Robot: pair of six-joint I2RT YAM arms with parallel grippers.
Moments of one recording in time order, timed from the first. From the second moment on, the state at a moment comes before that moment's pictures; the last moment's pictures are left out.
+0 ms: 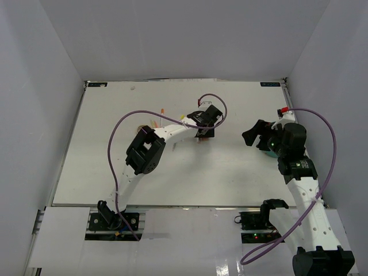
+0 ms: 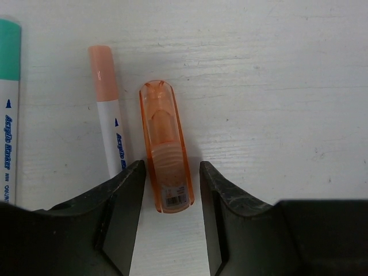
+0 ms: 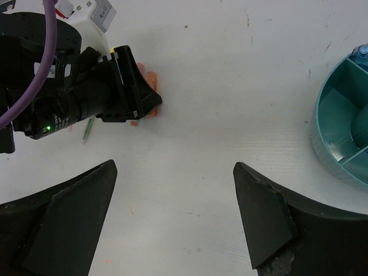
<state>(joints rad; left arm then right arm) -0.84 2.33 1.90 -0.55 -0.36 -0.69 0.07 0.75 0.74 -0.41 -0.26 0.34</state>
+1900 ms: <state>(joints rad) -0.87 1.34 0.90 0.25 0.28 0.20 0.35 1.21 1.01 -0.35 -0.72 0.33</state>
